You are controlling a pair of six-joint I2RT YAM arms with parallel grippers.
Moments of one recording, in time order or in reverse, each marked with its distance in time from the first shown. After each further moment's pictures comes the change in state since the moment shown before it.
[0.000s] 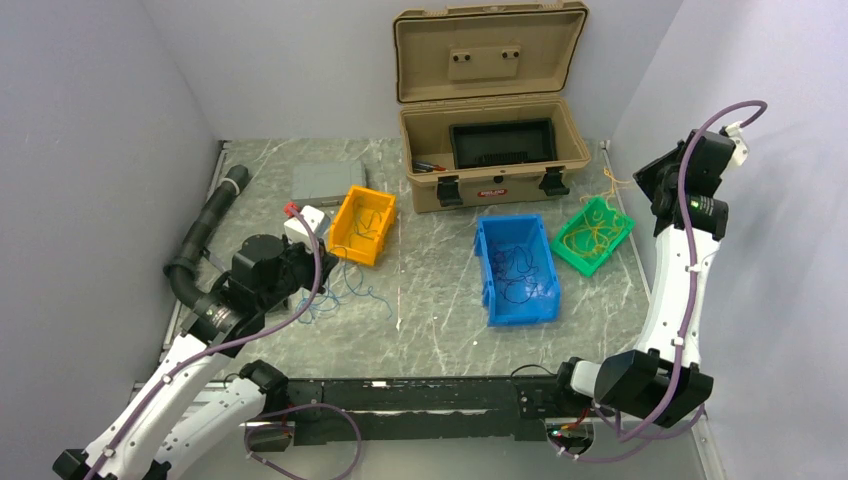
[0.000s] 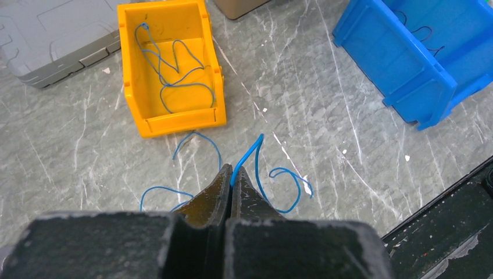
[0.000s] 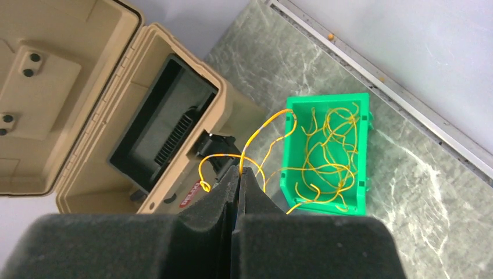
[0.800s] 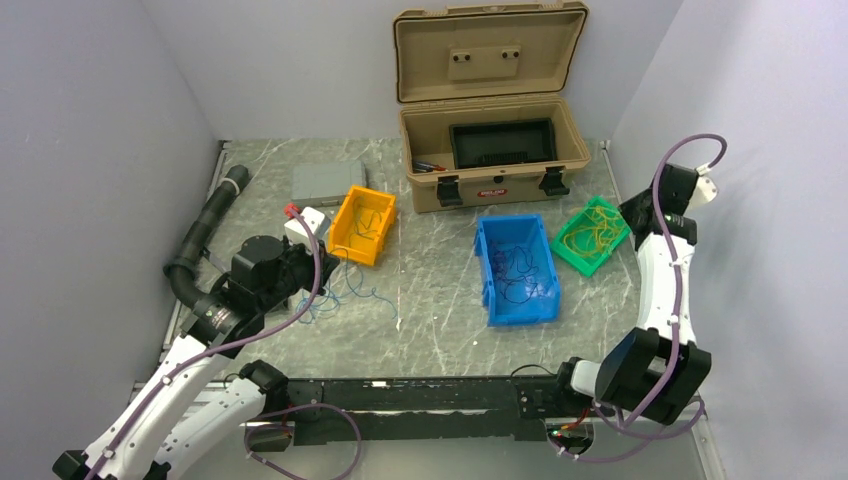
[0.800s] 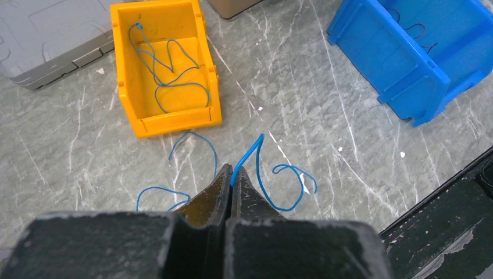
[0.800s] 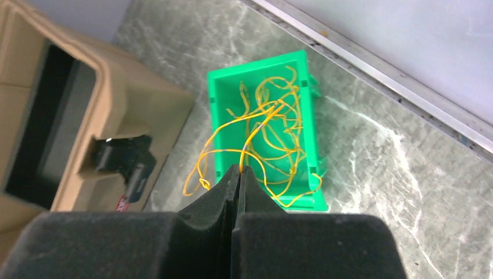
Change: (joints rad) left arm 0.000 -0.011 -0.005 0.000 0.018 0.000; right arm -0.002 0.014 -0.285 0.145 0.103 0.029
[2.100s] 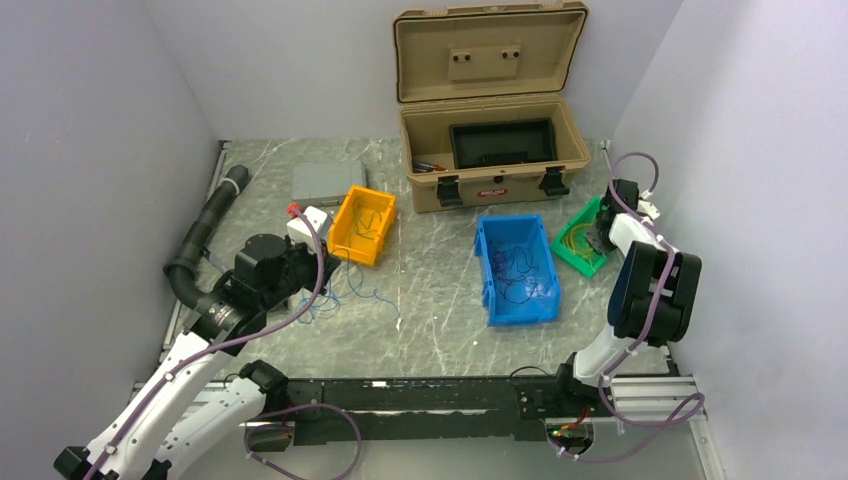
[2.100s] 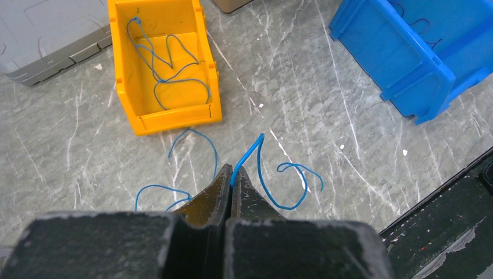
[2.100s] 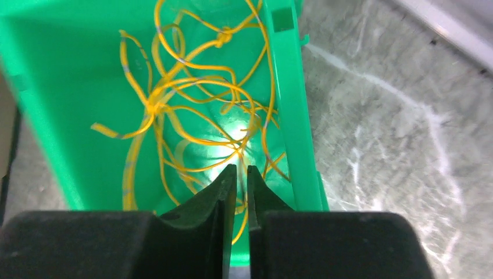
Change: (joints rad) left arm 0.000 0.016 0.000 -0.001 0.000 0.000; right arm 0.092 0.449 -0.123 0.159 0.125 0.042
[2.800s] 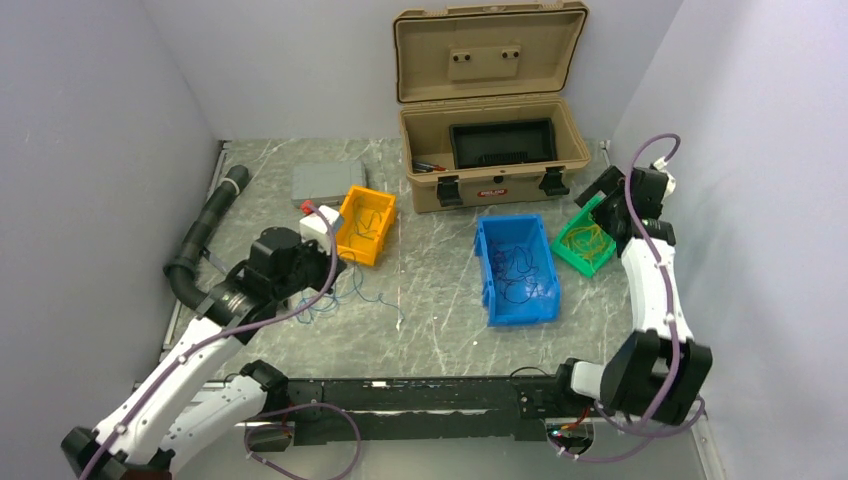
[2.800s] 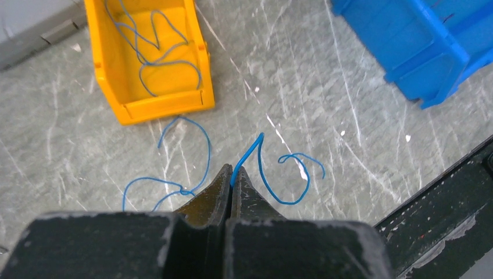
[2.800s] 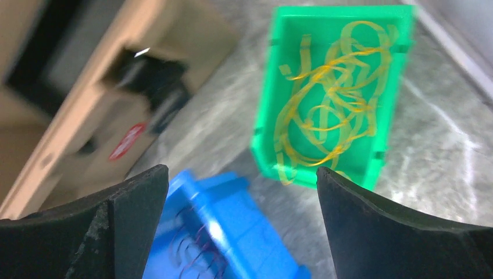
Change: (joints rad) left arm 0.000 0.064 0.000 -0.003 0.024 0.000; right arm 0.021 -0.397 0.013 -0.063 -0.198 -0.125
